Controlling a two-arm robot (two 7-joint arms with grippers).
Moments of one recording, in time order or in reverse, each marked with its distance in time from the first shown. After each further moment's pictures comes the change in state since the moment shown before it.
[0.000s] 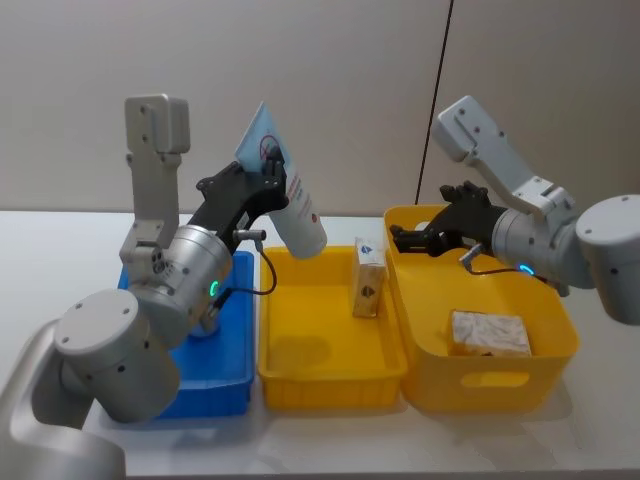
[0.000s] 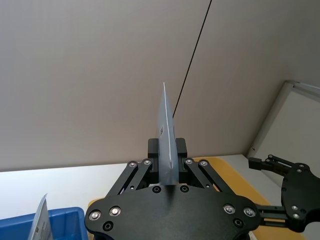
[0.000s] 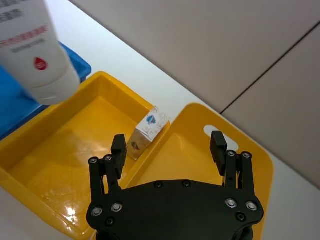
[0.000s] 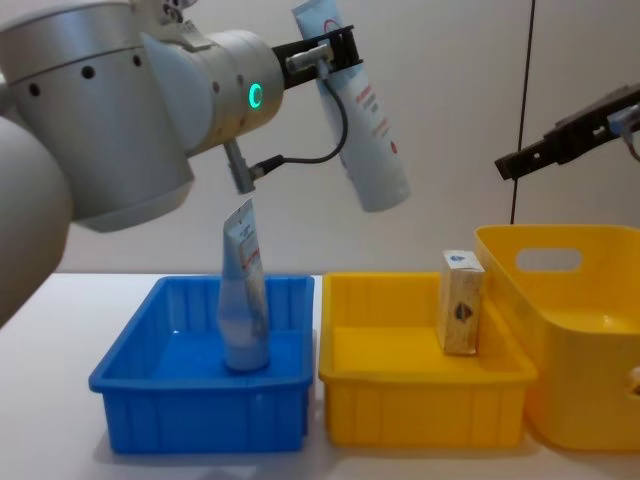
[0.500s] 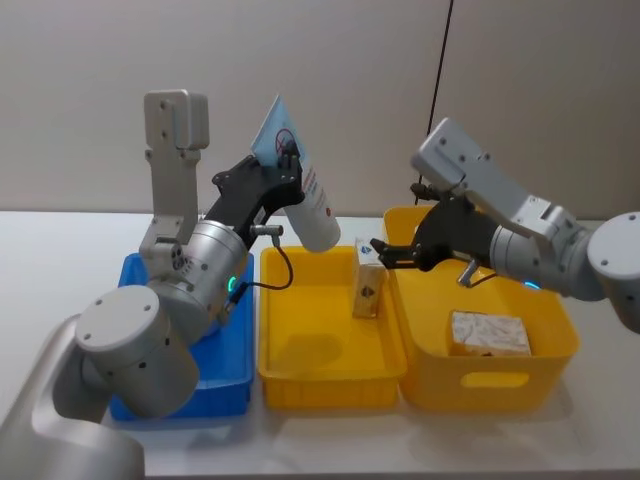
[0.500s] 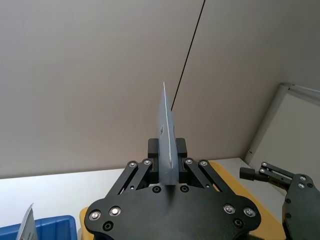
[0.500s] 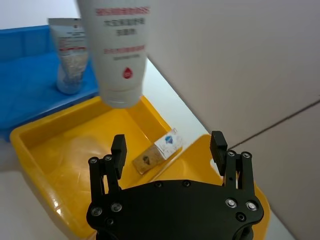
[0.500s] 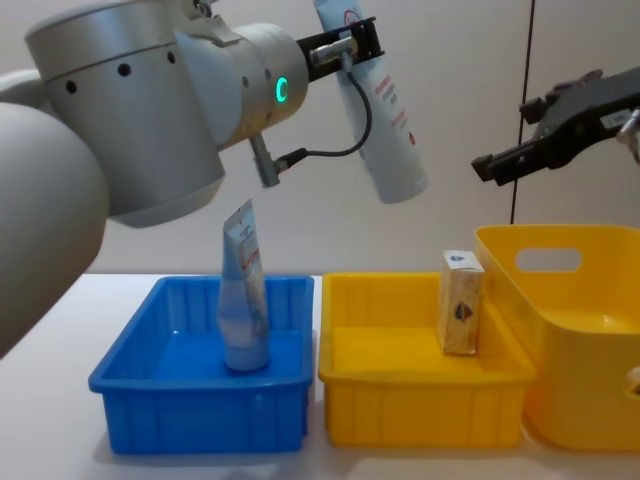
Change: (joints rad) left arm -0.016 -0.020 0.021 0.024 0.013 -0.028 0.010; right arm -0.013 0.093 -0.071 -0.039 -0.037 -0.231 0.117
